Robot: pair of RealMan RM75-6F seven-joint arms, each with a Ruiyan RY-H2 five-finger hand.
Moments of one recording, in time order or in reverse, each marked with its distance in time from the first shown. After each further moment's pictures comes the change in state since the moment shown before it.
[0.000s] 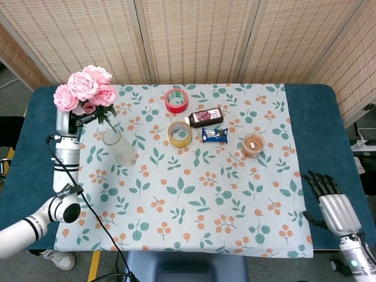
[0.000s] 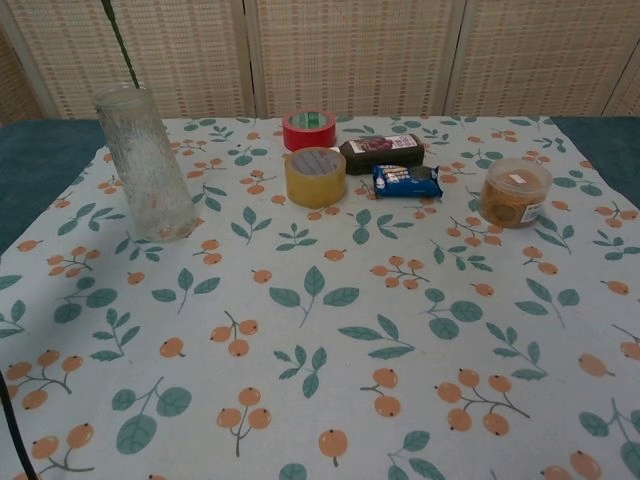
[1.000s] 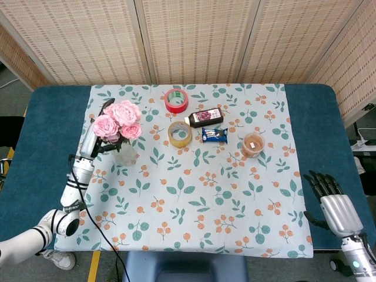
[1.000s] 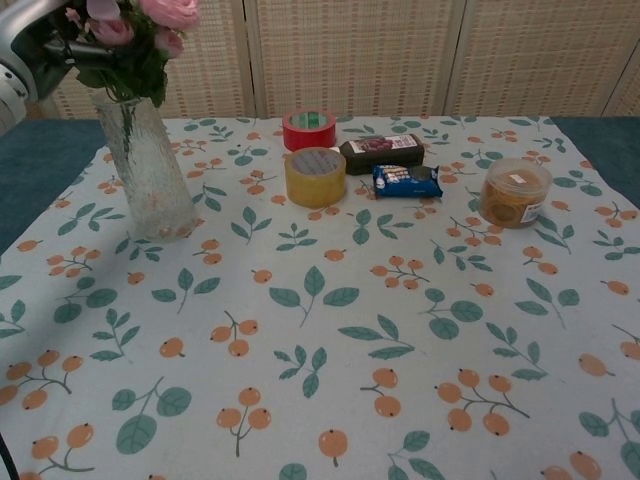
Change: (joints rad) left arm 0.029 -0.109 0.226 0.217 0.178 -0.046 -0.109; right arm -0.005 0.007 0.000 -0.003 -0.007 0.015 0.009
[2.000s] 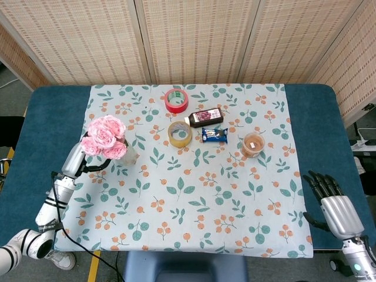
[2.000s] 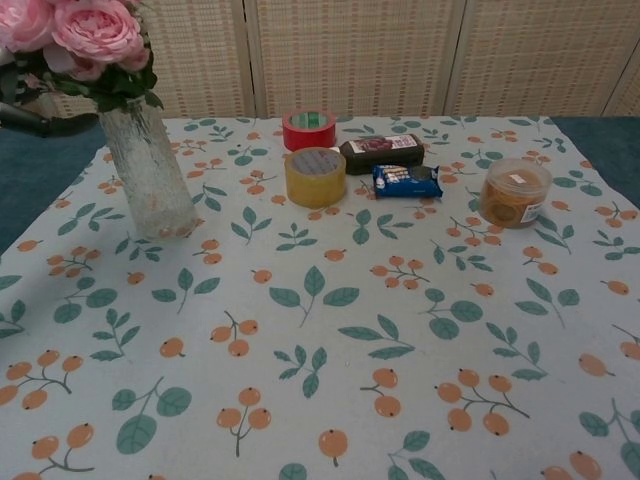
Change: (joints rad) left arm 0.143 0.188 0.136 -0.200 0.038 -0.023 0.139; right arm -0.009 0.008 -0.008 -0.005 -0.036 0.031 0.020
